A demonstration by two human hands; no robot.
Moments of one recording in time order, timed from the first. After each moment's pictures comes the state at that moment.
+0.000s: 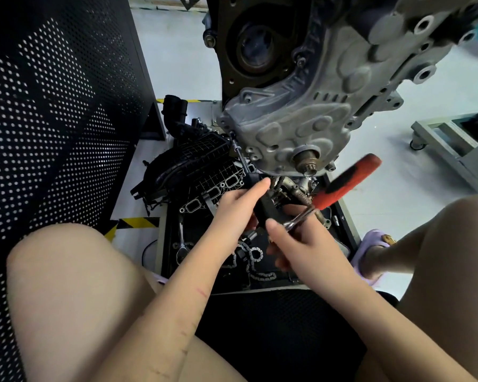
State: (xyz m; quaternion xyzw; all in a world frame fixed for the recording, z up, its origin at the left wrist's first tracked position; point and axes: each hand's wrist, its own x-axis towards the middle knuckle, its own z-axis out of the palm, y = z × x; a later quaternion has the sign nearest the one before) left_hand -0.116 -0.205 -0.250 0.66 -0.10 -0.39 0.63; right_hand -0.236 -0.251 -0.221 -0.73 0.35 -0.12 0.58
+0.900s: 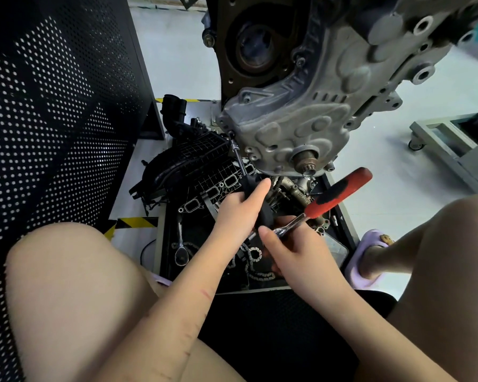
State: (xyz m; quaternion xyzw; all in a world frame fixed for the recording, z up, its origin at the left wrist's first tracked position) left_hand -0.121 -0.209 -0.253 0.74 -0.11 -0.32 0.58; right_hand -0.237 -0.243 -0.228 -0.79 0.35 -0.11 0.50
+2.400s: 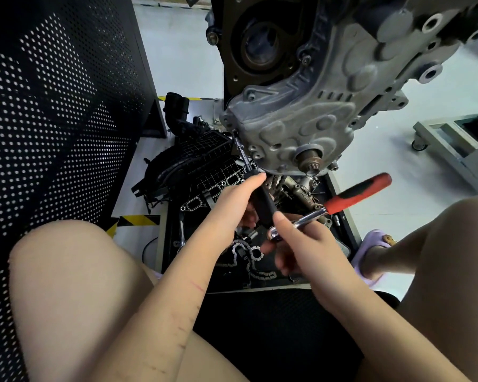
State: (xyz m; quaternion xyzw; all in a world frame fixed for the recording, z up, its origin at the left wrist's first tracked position) left_hand -0.106 -0.205 -0.244 0.66 -0.08 -0.44 0.60; right_hand -0.235 -0.245 -0.219 -0.62 0.38 -0.11 0.68
